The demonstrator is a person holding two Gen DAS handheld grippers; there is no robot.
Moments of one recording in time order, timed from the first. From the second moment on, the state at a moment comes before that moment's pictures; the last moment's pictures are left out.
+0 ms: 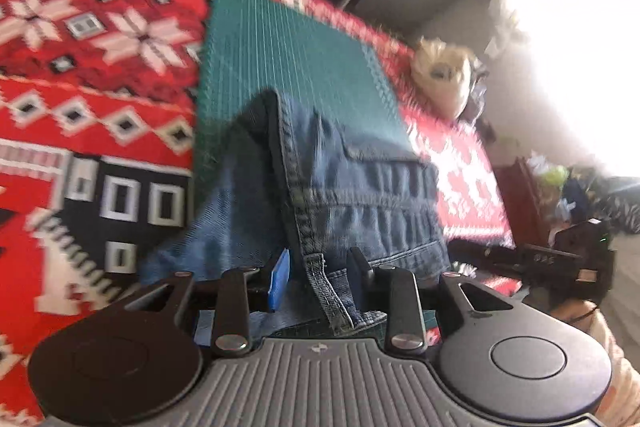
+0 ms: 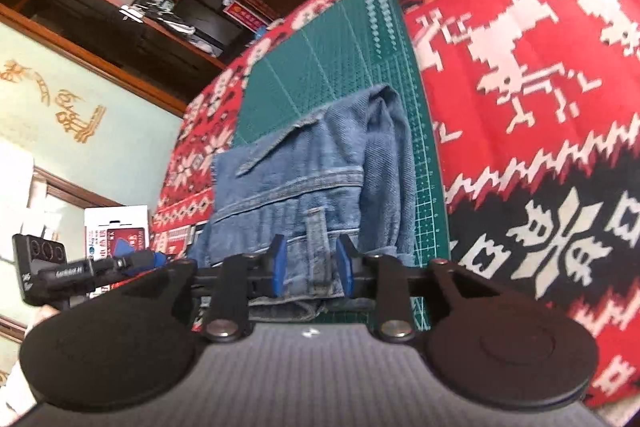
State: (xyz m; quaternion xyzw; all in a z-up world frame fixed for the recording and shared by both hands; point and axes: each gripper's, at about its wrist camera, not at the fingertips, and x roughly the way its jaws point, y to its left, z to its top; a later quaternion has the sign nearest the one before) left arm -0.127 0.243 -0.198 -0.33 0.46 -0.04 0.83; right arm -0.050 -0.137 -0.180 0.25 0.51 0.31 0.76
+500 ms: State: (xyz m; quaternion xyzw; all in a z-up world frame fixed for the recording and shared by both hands) left arm -0.119 0.247 -0.205 -0.39 0.44 -0.05 0.81; right arm -0.046 -0.123 -0.198 0.25 0.52 0.31 0.76
